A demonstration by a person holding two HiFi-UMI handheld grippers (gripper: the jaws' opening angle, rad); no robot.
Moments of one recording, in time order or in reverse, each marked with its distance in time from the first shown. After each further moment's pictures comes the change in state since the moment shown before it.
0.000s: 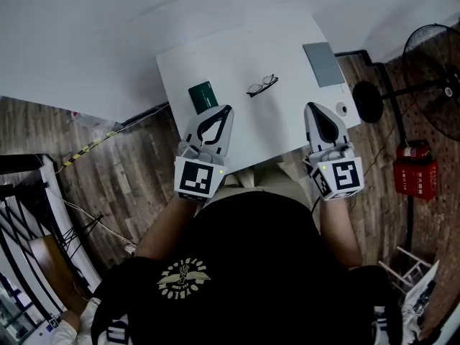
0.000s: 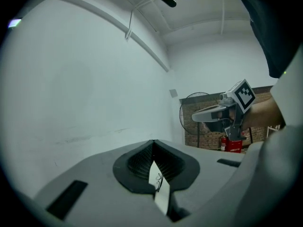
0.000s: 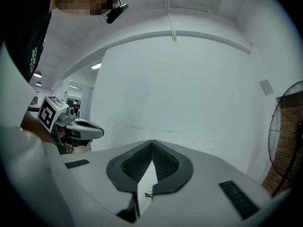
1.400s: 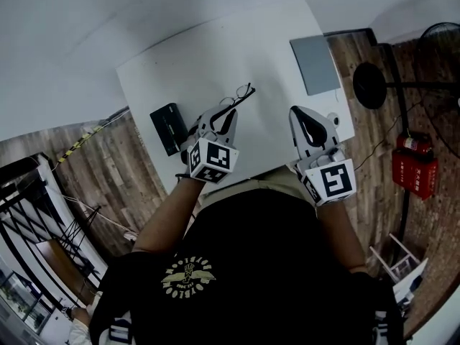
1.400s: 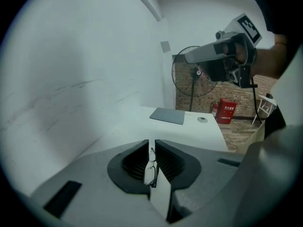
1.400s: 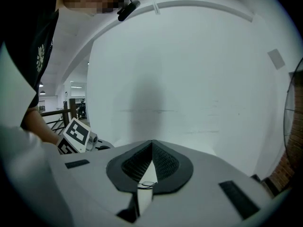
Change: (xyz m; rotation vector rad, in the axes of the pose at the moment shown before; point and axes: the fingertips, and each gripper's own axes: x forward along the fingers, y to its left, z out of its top) left arm 0.225 -0.041 -0.173 0.053 0.505 -0.159; right arm 0.099 -0.134 -0.085 0.081 0.174 0.120
